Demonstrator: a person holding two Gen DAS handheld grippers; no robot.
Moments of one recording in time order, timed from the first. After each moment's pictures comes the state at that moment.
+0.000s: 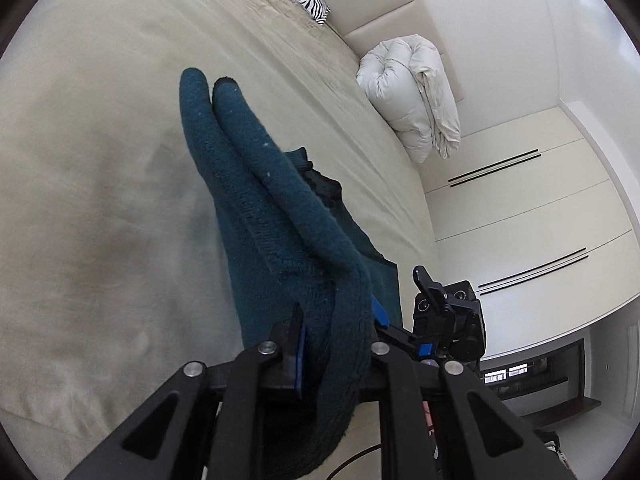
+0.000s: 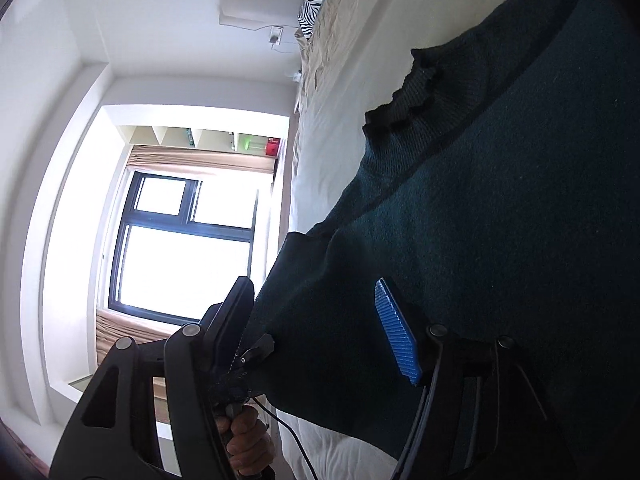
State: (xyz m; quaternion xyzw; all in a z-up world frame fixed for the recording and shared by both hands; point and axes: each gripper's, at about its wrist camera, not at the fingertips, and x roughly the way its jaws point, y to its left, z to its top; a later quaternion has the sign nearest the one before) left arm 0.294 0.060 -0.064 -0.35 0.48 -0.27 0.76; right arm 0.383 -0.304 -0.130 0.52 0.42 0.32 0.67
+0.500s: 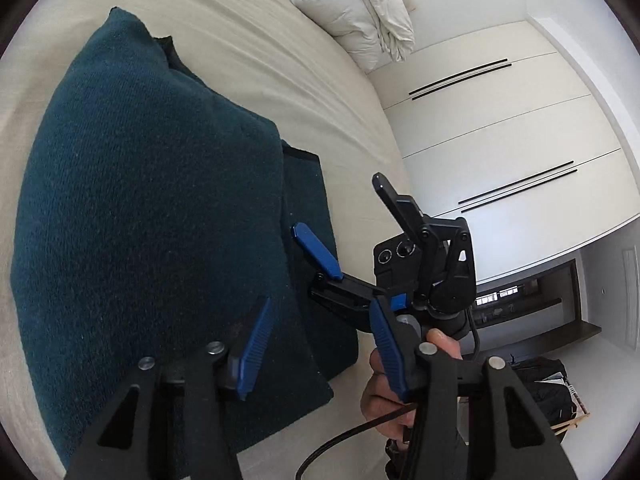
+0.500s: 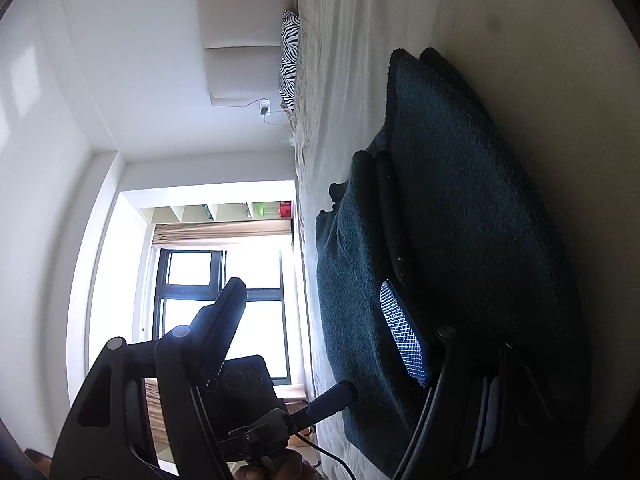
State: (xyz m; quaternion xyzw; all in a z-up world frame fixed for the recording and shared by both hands) left arm 0.290 -0.142 -0.097 -0.28 0.52 -0.38 0.71; right arm 0.354 -0.481 -0.151 0.62 0.37 0.26 0.64
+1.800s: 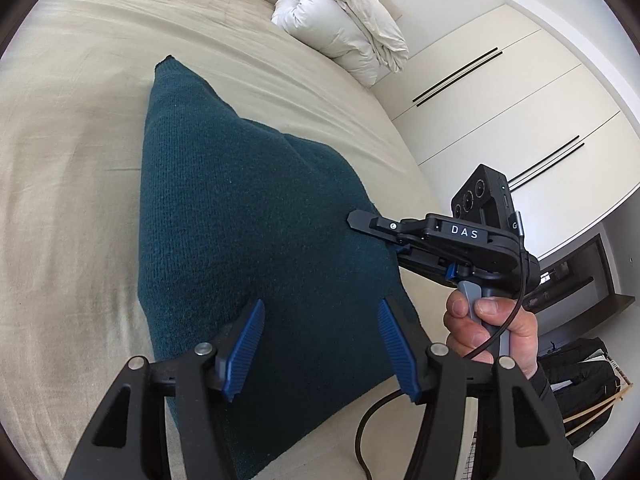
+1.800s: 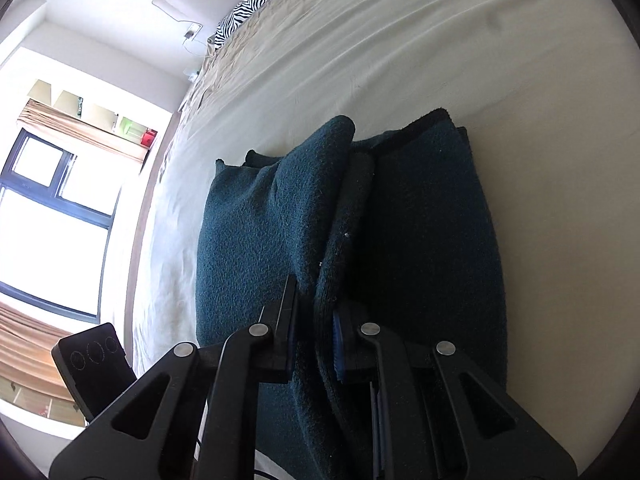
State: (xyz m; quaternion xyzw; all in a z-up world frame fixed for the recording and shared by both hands) left arm 0.267 -0.105 -0.092 -0.22 0.48 -0.37 0.76; right arm 0.363 -0.443 -0.050 0.31 0.52 0.14 0.79
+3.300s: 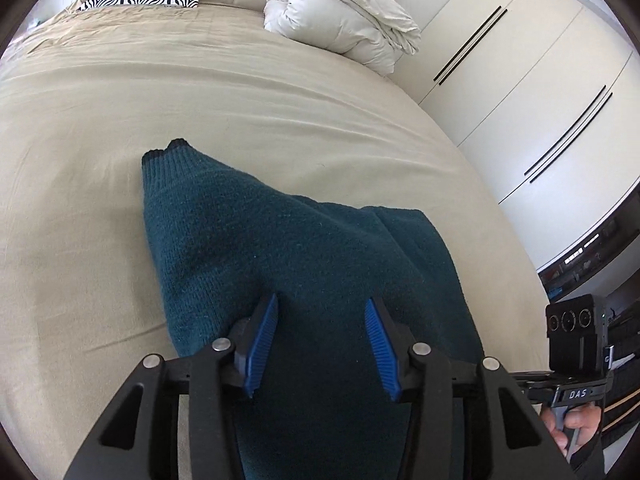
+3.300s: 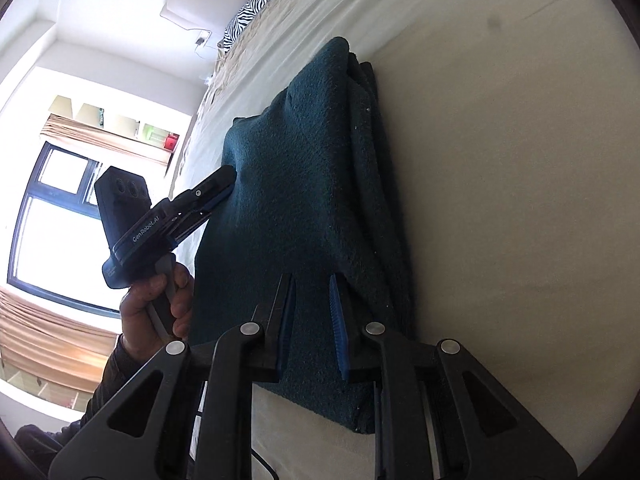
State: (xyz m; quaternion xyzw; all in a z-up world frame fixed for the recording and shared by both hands) left arm 0.370 -0.167 -0.119 -0.09 0.47 -0.33 0.82; right arm 0.278 -0.476 -0.058 0.35 0.50 0.18 0.77
